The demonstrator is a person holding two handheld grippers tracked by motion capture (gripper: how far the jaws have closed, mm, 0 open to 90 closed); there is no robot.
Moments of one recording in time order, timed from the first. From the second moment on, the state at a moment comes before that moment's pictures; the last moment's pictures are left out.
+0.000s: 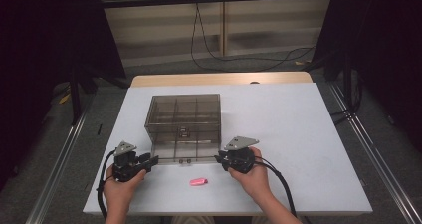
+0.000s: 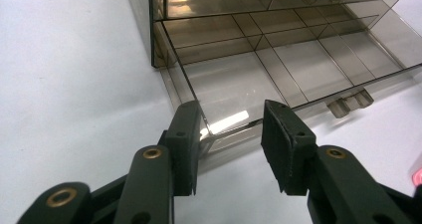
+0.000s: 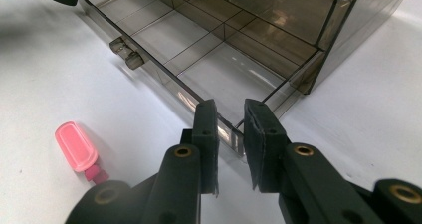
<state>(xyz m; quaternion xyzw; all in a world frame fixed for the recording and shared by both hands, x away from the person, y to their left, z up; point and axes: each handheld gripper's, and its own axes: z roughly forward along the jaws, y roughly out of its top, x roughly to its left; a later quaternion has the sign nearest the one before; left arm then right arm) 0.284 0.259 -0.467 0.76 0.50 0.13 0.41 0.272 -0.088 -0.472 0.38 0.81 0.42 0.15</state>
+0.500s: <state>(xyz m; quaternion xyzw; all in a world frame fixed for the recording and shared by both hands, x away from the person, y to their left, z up) 0.281 0.259 -0.467 0.76 0.49 0.13 0.40 0.271 -0.088 -0.472 0.38 0.81 0.42 0.14</state>
